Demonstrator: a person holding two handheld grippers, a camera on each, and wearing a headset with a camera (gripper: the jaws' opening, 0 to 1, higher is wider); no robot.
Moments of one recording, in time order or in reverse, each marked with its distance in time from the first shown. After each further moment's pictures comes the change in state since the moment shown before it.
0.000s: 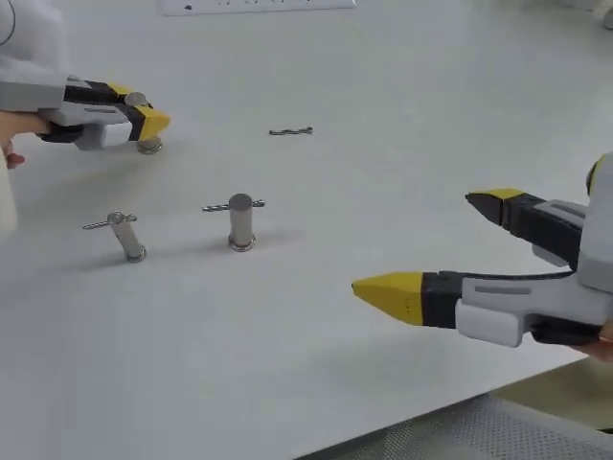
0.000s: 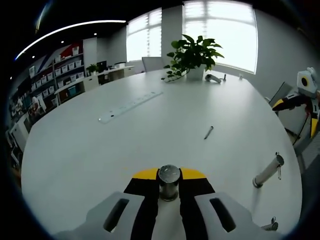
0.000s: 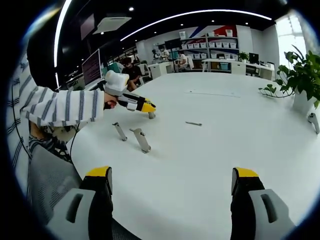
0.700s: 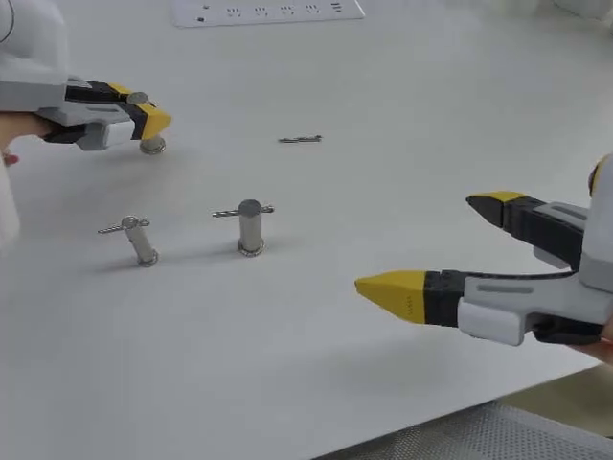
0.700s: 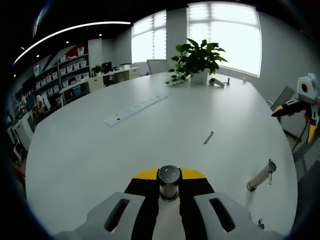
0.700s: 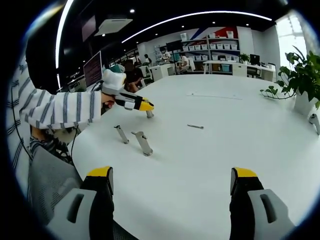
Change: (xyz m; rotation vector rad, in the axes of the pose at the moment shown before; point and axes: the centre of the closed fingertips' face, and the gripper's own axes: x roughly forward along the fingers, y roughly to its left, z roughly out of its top) left arm -0.028 -0.007 0.014 -0.023 -0.012 0.031; right arm 0.001 0.003 0.005 0.000 -0.021 0.015
